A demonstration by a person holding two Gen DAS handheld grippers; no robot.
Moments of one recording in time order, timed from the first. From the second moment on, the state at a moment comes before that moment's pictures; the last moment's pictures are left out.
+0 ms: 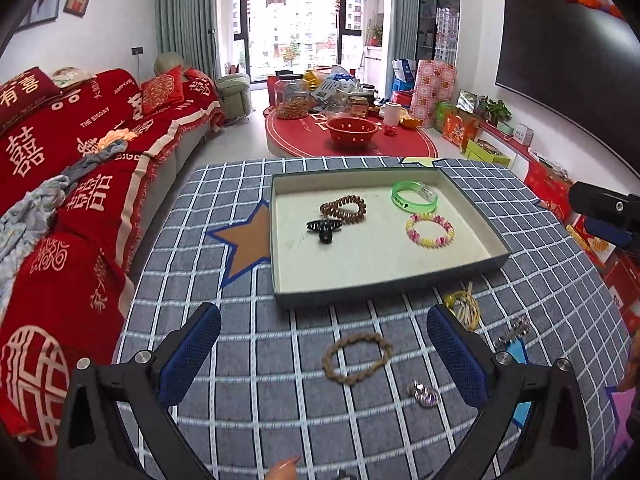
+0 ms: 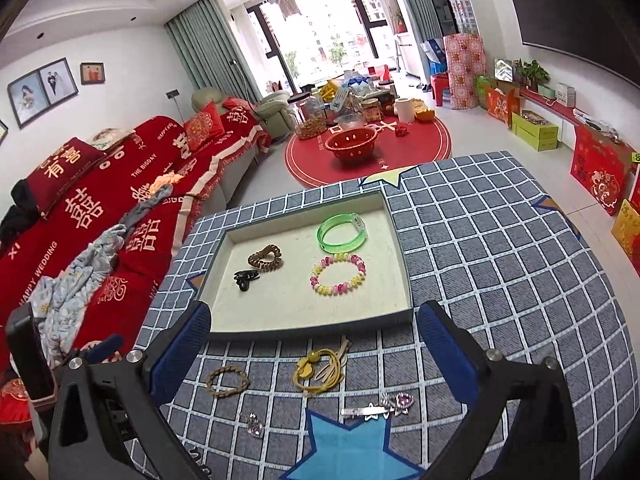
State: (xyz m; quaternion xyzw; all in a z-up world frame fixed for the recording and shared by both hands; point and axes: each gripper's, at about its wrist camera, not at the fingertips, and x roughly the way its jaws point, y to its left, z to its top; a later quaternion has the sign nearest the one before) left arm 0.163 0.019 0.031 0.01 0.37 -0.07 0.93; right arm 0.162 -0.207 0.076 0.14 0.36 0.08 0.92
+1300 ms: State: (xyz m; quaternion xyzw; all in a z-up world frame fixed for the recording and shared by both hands) left arm 0.141 0.026 -0.038 0.01 0.46 -0.06 0.89; right arm 0.101 -0.237 -0.027 0.12 0.49 0.02 0.86
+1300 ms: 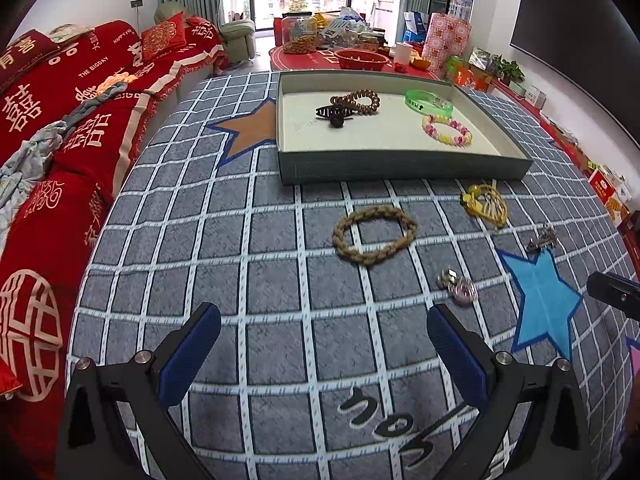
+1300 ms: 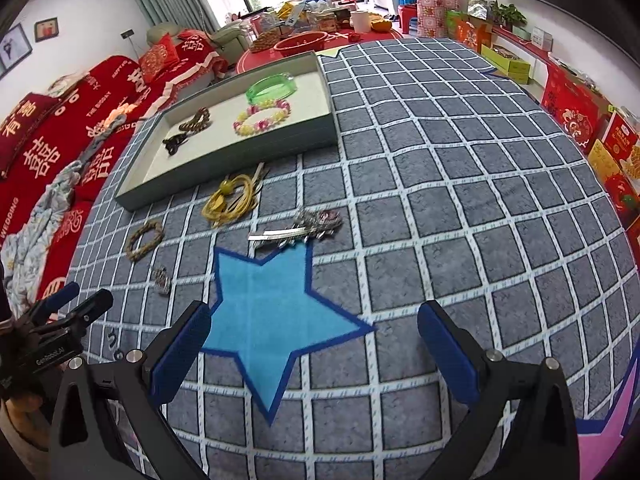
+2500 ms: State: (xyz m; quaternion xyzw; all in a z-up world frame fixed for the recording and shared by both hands) left arm 0.193 -0.015 -0.056 0.04 0.46 -0.08 0.88; right arm 0.158 -0.229 -0.043 0.09 0.49 0.00 0.87
